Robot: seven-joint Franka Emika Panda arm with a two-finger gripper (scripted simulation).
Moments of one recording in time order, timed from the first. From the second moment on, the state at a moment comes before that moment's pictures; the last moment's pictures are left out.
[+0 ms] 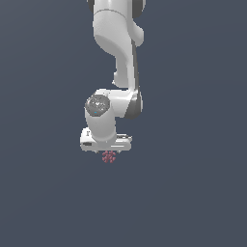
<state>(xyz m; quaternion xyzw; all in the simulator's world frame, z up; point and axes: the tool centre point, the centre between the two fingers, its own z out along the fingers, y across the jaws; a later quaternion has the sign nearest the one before) 0.050 -0.070 0.086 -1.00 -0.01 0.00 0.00</state>
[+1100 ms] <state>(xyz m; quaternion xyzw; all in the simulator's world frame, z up) 0.050 -0.071 0.036 -1.00 -0.01 0.00 0.00</state>
